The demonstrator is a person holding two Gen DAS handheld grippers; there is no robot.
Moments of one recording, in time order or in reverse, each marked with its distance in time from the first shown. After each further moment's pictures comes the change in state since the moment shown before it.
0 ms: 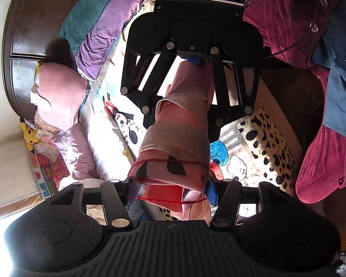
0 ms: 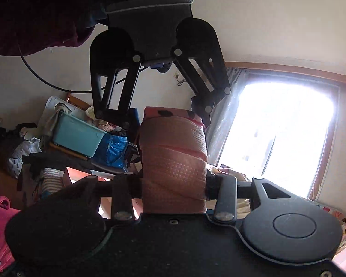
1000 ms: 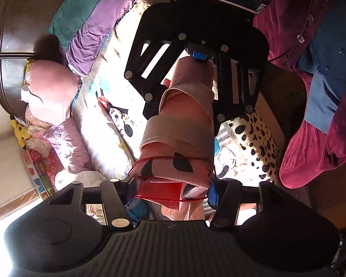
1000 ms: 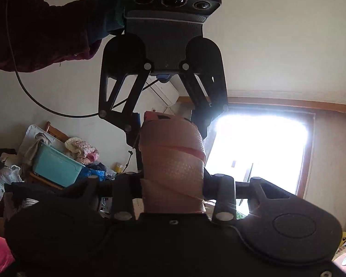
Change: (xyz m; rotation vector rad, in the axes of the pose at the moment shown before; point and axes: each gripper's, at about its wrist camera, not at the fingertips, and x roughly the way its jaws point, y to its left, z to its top) left arm -0.056 0.026 0.028 0.016 0.112 -0.060; right arm -0.029 0.018 0.027 -0.010 -0.164 -0.133
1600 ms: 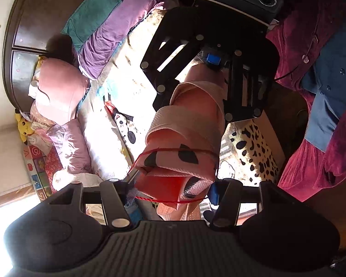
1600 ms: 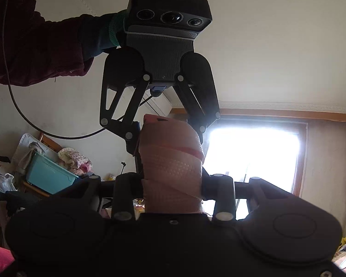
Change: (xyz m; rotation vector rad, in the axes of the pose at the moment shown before) left arm -0.013 0.002 -0.011 -0.104 -0.071 -0.001; right arm -0.008 0.005 0.009 0.006 -0.060 -0.038
